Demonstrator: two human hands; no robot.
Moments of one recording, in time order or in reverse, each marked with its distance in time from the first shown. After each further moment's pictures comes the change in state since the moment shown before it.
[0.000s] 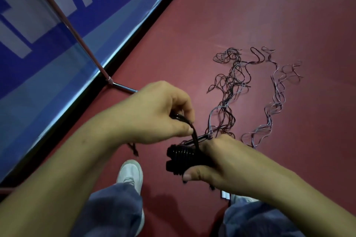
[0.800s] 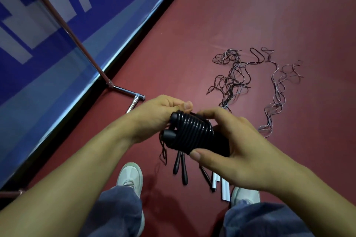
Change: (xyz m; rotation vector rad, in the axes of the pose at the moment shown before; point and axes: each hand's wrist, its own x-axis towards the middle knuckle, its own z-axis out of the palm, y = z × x) left_hand 0.032 -0.040 0.038 -0.698 -0.177 -0.074; right_hand -0.017 0.001 -0.027 0.483 0.244 -0.135
